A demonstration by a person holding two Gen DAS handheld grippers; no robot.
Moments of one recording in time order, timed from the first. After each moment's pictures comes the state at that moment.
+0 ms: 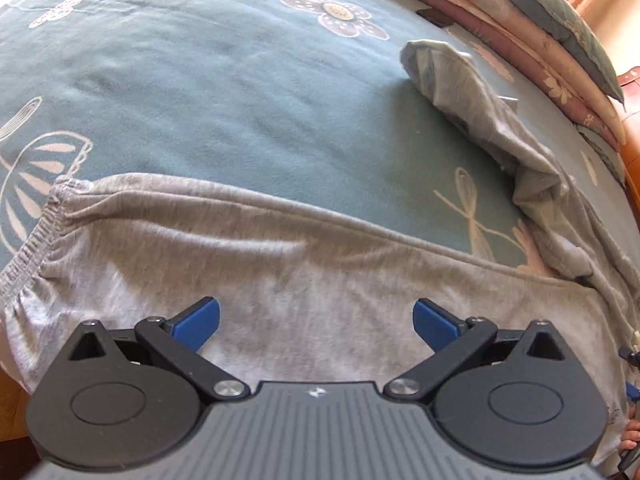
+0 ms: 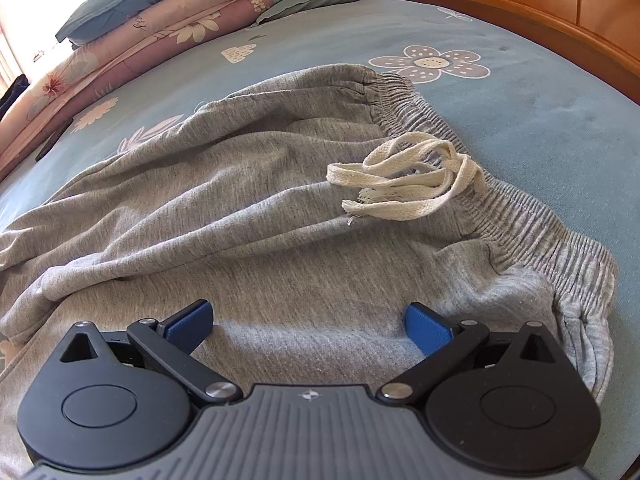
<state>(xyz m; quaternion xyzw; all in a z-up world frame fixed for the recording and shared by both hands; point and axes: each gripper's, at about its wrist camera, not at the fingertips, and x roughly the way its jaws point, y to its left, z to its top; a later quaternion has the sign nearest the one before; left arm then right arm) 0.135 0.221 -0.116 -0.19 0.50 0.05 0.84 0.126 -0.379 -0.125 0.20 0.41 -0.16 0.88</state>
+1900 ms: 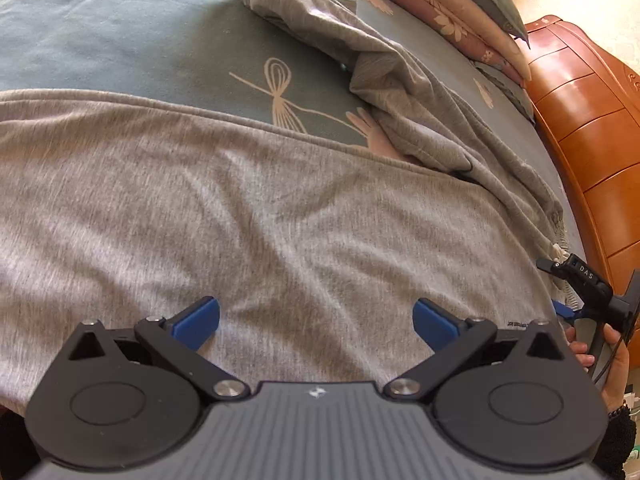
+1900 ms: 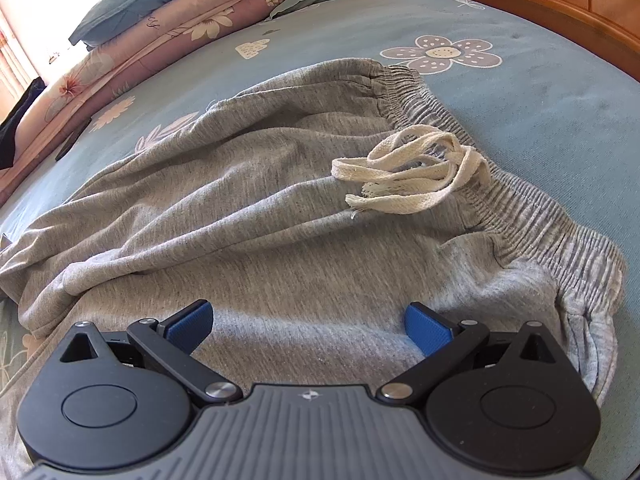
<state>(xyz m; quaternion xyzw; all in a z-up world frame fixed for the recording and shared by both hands) 0.090 0.096 -0.119 -0.21 0.51 -0.11 0.83 0.118 -0.387 -0.123 0.23 0.41 -0.13 0.87</state>
